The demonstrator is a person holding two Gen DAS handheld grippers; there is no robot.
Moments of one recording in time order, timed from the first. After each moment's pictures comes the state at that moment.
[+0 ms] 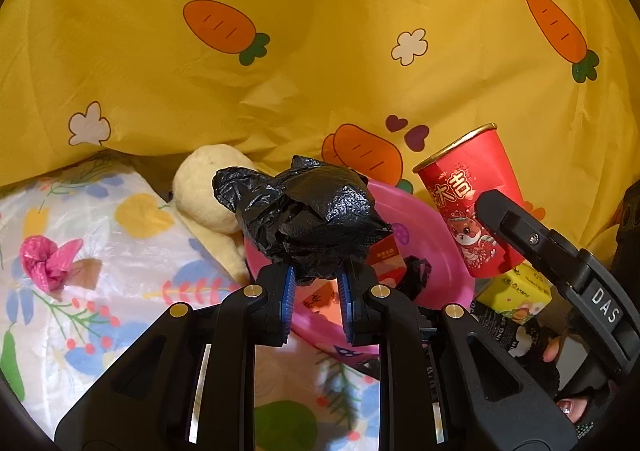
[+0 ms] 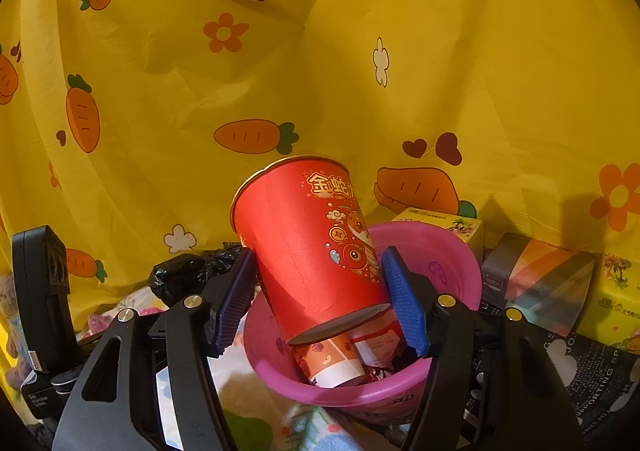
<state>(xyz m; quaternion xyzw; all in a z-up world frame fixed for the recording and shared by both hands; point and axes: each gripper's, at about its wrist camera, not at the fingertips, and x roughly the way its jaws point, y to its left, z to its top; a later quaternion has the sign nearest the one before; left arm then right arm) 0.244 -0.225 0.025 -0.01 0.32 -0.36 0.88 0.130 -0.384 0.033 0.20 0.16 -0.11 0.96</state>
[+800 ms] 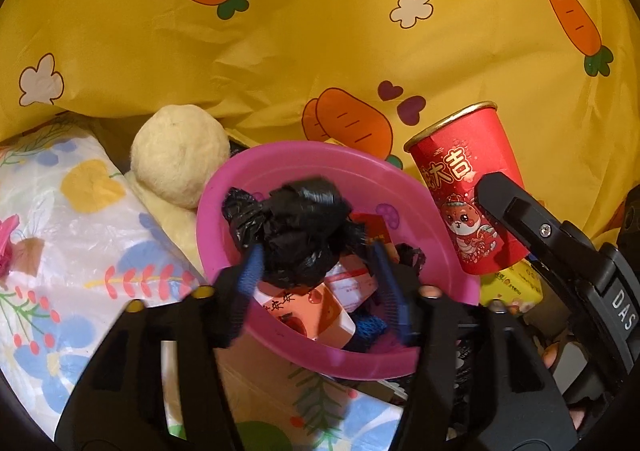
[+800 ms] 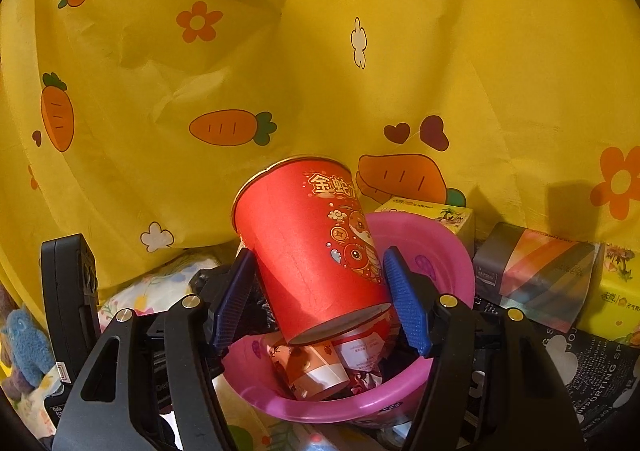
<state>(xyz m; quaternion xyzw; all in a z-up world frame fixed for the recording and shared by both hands) 0.265 -0.248 -0.007 -0.03 0.36 -0.39 0.85 0.145 -0.394 0.019 0.22 0.17 -0.13 0.95</state>
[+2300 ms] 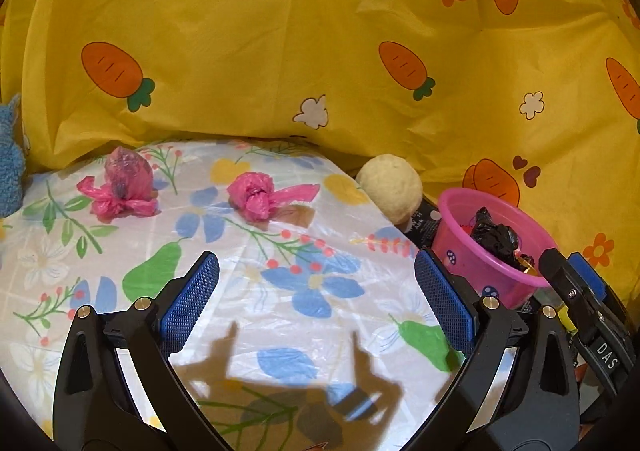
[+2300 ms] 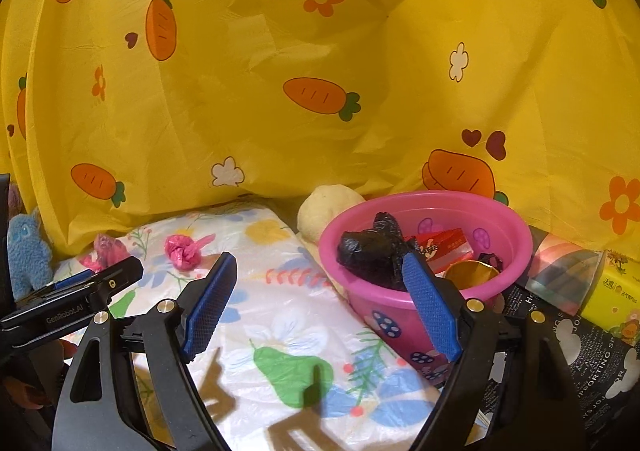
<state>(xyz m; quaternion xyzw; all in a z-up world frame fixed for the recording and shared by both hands) 0.188 -0.042 0.017 -0.06 0.28 -0.14 0.95 0.111 -0.250 0.011 0.09 0.18 -0.07 0.98</state>
